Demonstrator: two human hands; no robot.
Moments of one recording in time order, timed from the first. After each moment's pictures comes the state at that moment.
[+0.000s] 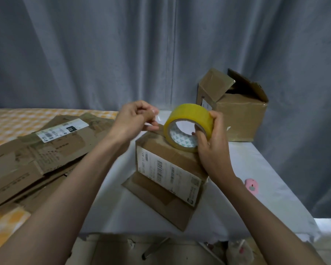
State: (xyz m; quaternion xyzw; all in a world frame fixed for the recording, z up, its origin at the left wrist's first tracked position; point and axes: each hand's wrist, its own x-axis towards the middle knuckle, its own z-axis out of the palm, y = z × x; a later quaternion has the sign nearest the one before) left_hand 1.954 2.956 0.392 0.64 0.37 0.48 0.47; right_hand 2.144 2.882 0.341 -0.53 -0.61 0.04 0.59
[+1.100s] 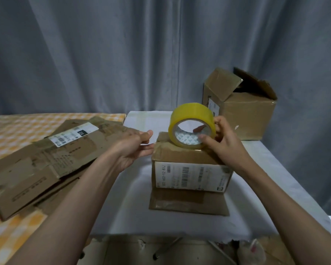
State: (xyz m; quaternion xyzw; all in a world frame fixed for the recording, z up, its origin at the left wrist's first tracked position) left_hand 1.931 2.969 0.352 0.45 0.45 0.41 0.66; right_hand 2.165 2.880 0.352 -0.52 -0.63 0.25 0.52
